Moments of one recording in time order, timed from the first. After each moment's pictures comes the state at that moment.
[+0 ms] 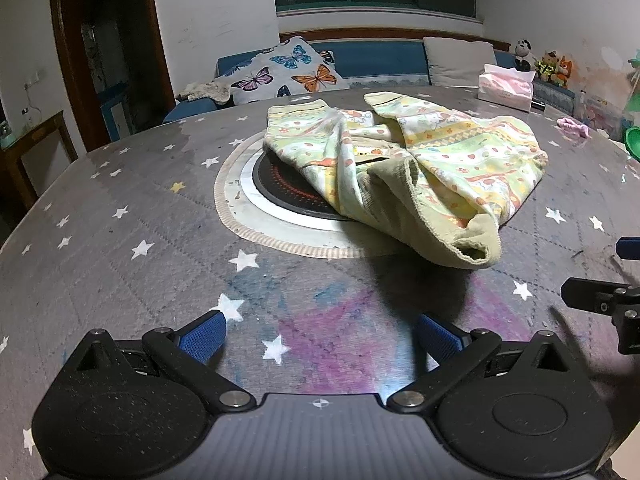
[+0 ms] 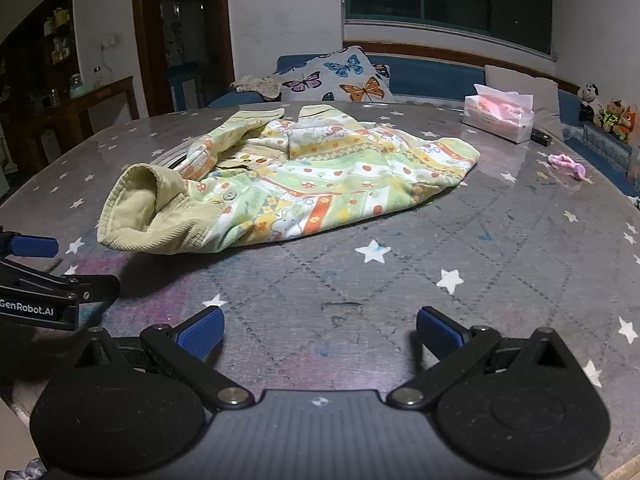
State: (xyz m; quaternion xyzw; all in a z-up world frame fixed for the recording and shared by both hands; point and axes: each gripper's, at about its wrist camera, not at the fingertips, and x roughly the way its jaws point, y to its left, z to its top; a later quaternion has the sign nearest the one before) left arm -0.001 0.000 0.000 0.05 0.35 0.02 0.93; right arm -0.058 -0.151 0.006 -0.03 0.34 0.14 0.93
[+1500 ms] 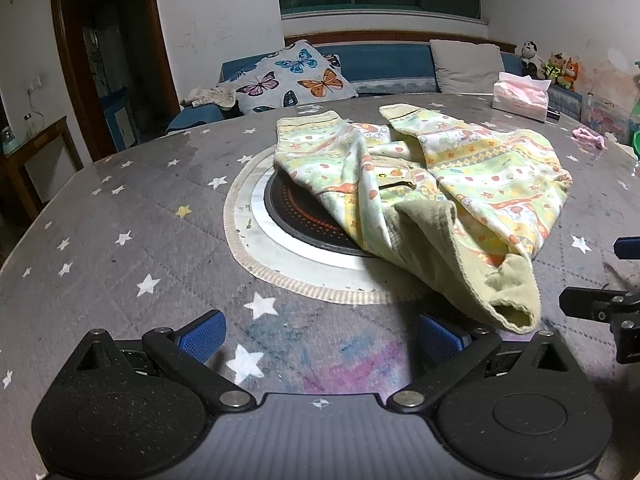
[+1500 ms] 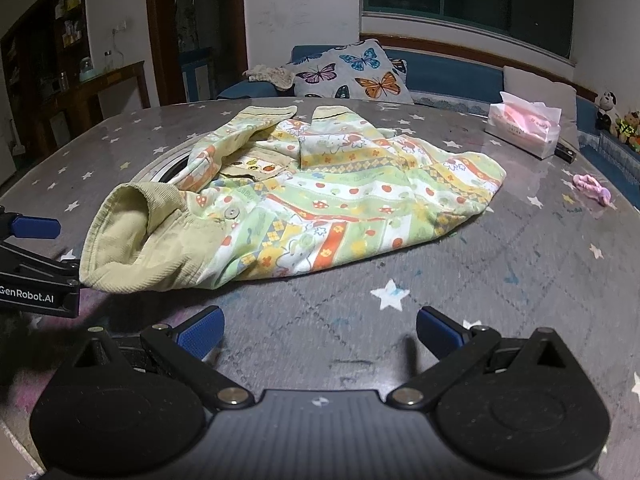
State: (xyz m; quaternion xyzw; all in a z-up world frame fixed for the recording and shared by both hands) left arm 0.033 0.012 0.009 0.05 0.35 0.02 0.93; right arm -0.017 -0.139 0.013 -0.05 0.36 0.15 0.92
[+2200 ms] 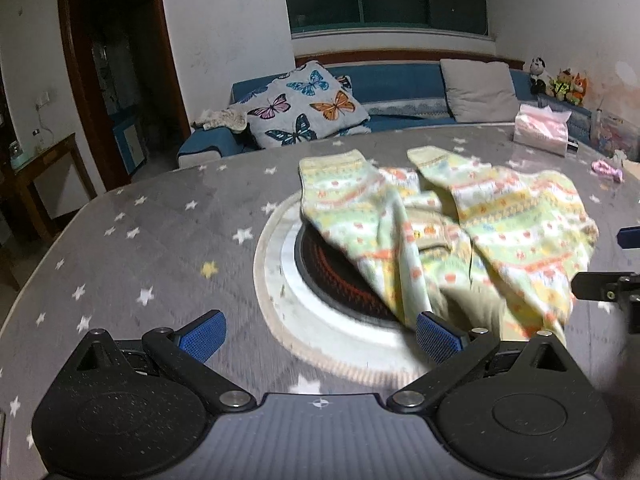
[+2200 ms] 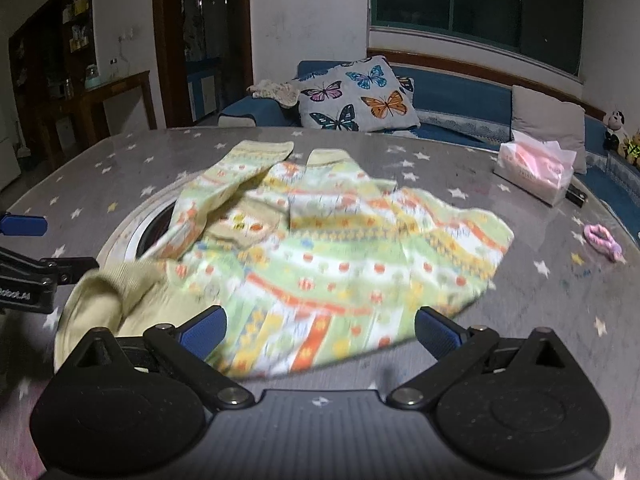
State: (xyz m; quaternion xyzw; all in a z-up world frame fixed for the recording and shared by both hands) left arm 0.071 0.034 0.043 0.05 0.33 0.03 0.94; right arm 0.041 -0.138 0.043 -0.06 0.34 0.17 0.93
